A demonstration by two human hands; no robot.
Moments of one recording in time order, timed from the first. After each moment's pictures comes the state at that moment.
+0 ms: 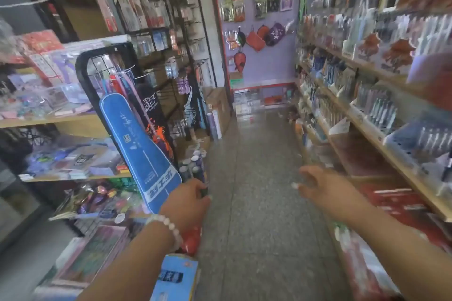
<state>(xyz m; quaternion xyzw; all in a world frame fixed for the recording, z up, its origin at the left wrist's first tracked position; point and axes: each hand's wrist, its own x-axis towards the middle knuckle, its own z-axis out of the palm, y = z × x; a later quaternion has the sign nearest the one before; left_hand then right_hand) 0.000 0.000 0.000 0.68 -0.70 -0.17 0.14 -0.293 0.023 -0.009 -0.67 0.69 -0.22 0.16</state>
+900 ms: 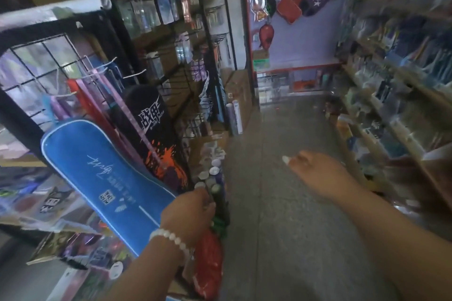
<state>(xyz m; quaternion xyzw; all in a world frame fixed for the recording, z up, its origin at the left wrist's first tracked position) 0.106 -0.362 -0.048 0.73 -0.67 -0.09 0.05 -0.158 -0.398 -0.024 -0.66 0.67 -0.20 0.26</state>
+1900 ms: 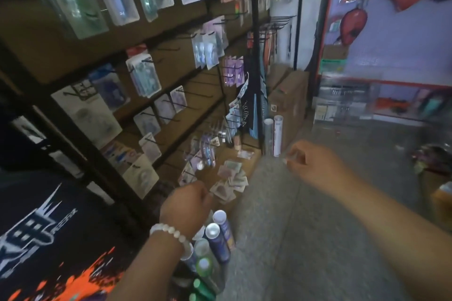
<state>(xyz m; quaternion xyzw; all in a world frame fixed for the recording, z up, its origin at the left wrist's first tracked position) 0.074 -0.840 -0.089 0.84 -0.52 -0.09 0.12 -0.164 -0.966 -0.066 -0.81 0.50 -0.20 0.22</state>
